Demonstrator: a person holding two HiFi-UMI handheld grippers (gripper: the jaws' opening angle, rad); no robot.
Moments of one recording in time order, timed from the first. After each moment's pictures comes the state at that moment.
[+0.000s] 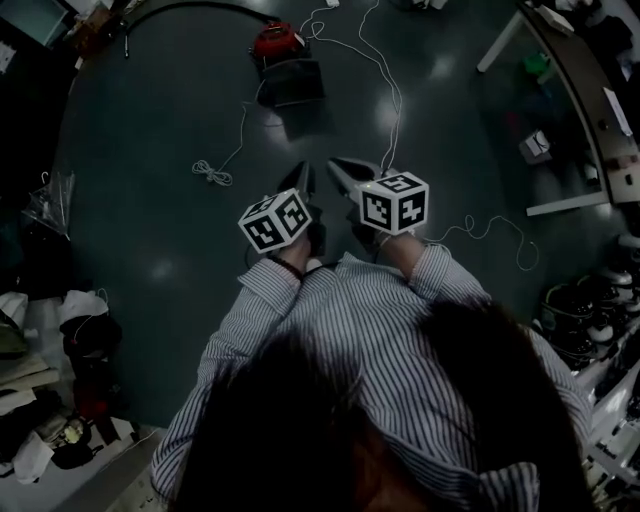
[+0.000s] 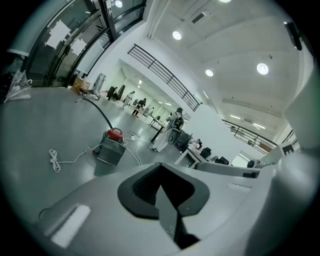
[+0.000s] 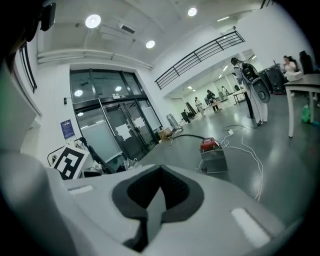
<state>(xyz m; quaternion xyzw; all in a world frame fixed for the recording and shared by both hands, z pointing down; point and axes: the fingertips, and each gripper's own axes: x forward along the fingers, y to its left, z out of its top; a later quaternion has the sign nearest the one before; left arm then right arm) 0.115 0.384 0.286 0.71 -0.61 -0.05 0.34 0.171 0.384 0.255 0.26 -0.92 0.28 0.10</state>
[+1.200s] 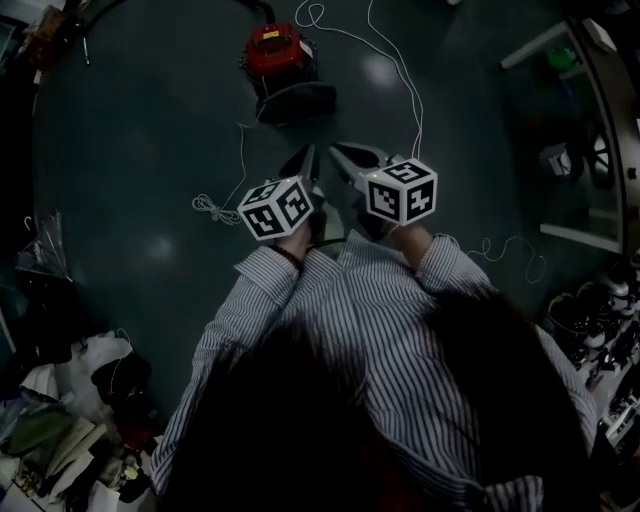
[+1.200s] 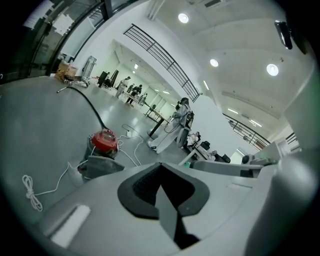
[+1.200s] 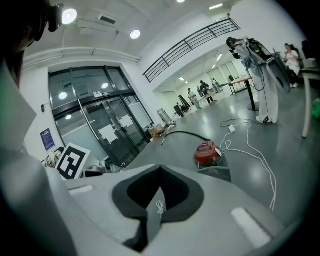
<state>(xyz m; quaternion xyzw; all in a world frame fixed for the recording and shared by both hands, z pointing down) -0.033 0.002 0.351 0.74 -0.55 -0.01 0.39 0.011 0.008 0.319 0.28 -0.89 0.33 0.13</state>
